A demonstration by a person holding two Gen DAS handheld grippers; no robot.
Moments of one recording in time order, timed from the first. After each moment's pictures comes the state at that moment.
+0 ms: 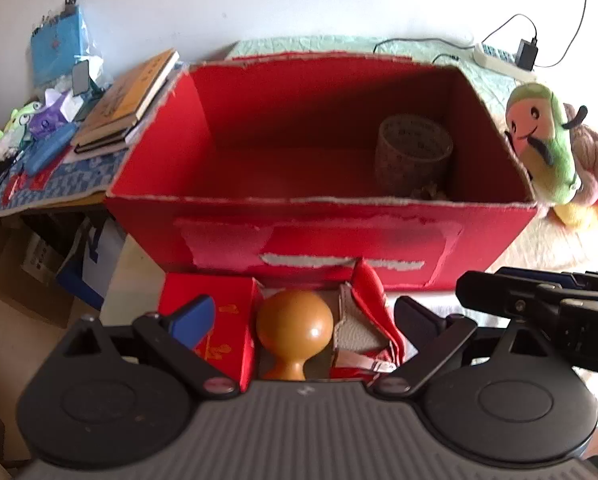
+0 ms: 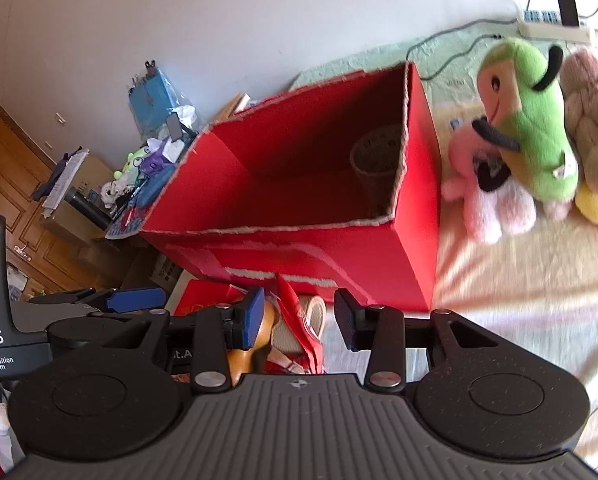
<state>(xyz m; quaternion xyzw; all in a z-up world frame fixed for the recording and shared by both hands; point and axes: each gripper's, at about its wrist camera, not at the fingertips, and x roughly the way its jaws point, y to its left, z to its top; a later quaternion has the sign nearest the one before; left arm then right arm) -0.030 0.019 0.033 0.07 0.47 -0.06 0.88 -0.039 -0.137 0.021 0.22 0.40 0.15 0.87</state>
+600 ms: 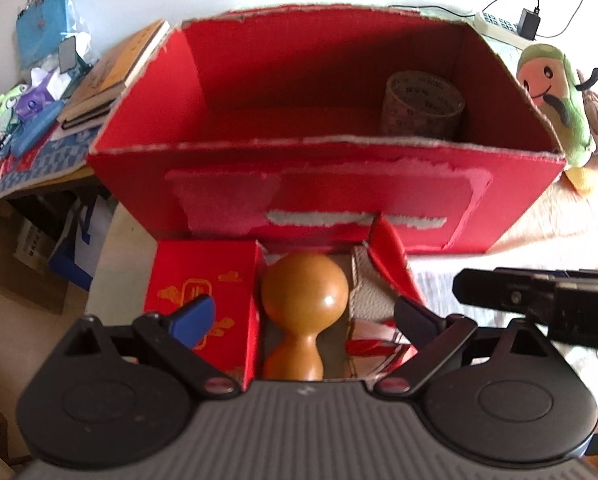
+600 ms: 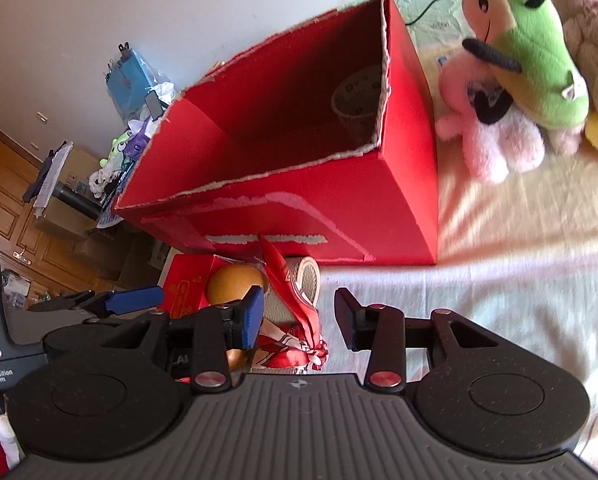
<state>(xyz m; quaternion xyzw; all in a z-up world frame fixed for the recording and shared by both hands) -0.029 0.034 0.005 0.07 0.51 -0.07 0.86 -0.035 -0.133 -0.008 0.25 0.46 0.14 0.84</state>
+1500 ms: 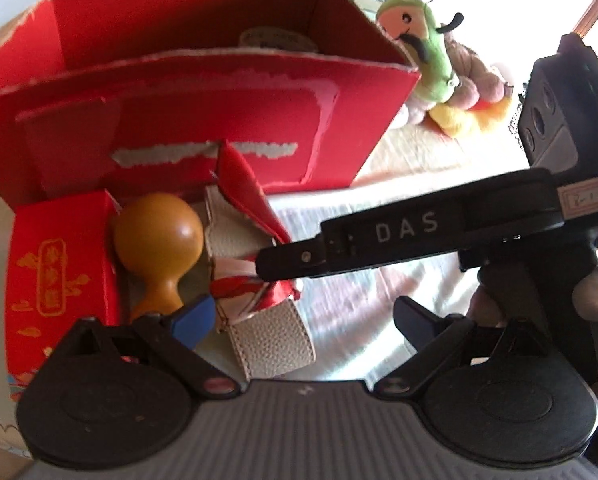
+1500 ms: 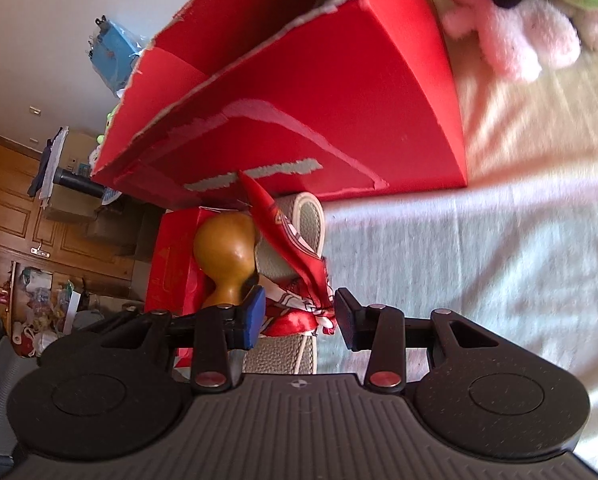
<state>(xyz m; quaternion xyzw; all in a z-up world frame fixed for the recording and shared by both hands) -0.060 0.023 -0.023 0.02 0.52 -0.28 0.81 -0.030 -0.128 -0.044 0.30 0.52 0.16 0.78</state>
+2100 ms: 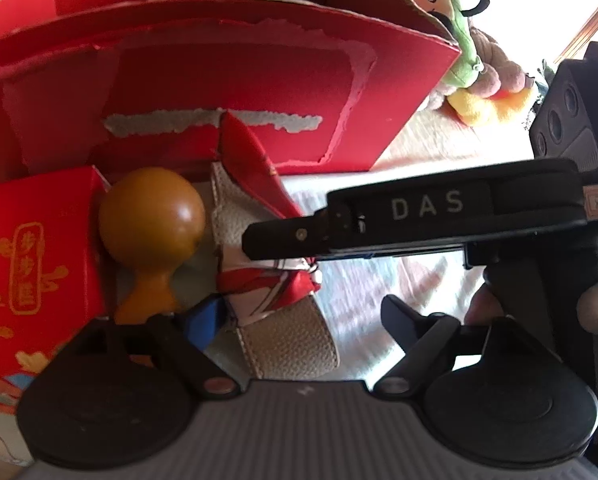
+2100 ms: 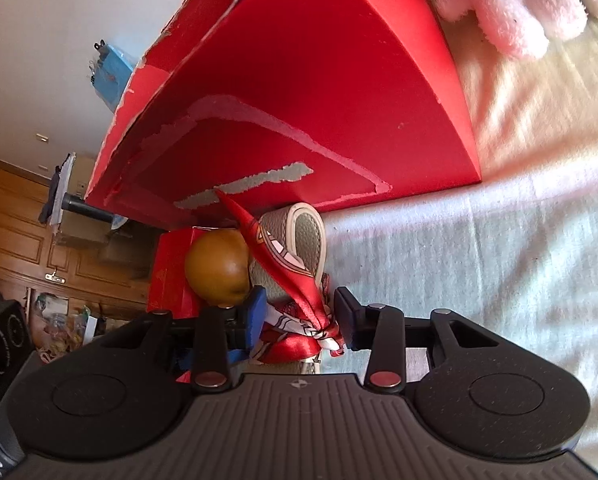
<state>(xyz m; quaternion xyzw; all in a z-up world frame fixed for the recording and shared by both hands) -0.042 0.020 -0.051 0.01 0.54 -0.28 0.79 -0.031 -0.138 -0.061 0.34 0.50 0.16 0.78</state>
